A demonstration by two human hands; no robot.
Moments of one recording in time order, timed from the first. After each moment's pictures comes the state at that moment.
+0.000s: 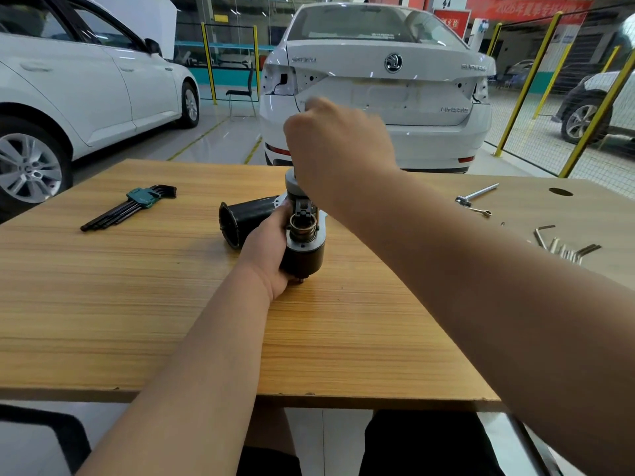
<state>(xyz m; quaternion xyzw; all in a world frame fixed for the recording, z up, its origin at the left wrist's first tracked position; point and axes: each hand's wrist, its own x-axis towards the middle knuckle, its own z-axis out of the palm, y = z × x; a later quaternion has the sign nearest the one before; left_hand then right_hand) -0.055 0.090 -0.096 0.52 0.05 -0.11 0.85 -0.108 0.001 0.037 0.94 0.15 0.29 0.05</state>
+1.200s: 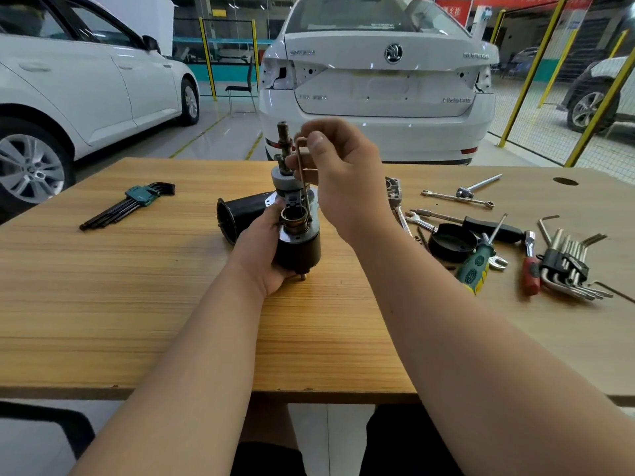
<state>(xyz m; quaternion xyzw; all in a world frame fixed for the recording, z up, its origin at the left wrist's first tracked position) -0.057 0.096 -0.096 0.50 0.06 -0.12 0.85 -0.083 -0.014 -0.024 0.67 0.17 0.23 -0.68</state>
